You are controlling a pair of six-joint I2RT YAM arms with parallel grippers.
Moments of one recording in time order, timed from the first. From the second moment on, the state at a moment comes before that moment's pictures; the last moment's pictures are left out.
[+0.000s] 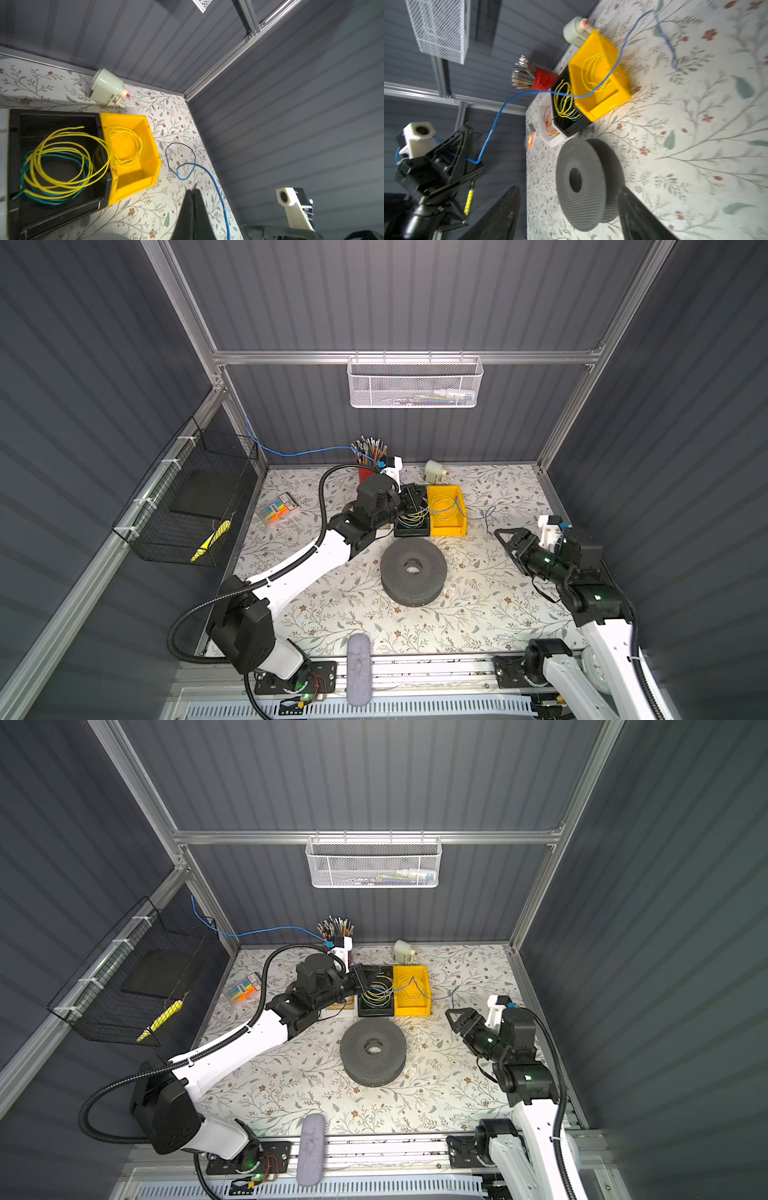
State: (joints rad) left arm -0.73 1.49 1.25 0.01 0.15 -0.76; right arm -0.04 0.68 0.71 -0.57 -0.48 0.86
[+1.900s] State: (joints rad) left arm -0.71 1.36 1.15 -0.09 0.20 -0.77; right arm -0.13 1.58 0.70 -0.19 -0.55 0.58
